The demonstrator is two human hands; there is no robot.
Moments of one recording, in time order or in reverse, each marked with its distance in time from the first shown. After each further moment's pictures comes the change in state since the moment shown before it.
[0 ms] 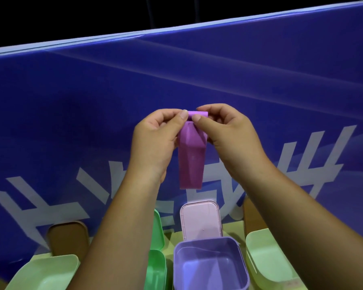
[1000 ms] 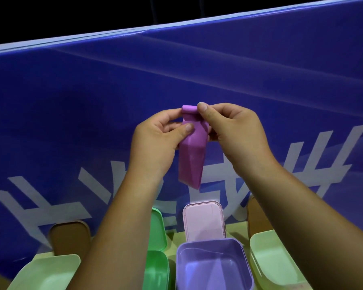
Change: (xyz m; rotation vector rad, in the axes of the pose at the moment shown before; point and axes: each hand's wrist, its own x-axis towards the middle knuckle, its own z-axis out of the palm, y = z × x) left_hand 0.003 -0.003 -0.010 0.175 -0.064 0.036; right_hand 0.013 -0.001 0.007 -0.055 0.032 0.008
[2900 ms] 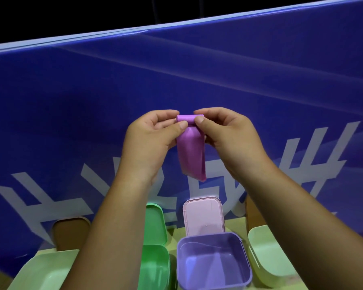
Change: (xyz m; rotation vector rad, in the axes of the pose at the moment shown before) left_hand -0.013 0.004 -0.016 -0.118 0.038 -0.058; right_hand -0.021 0.008 0.002 0.058 -0.066 0.009
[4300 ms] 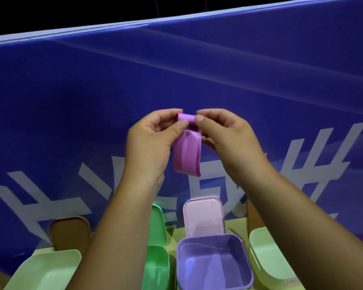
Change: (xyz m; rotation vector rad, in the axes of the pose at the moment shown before) left_hand 0.008 -0.016 0.002 0.027 0.075 0.039; right_hand 0.008 0.012 0.009 0.084 -0.001 0.061
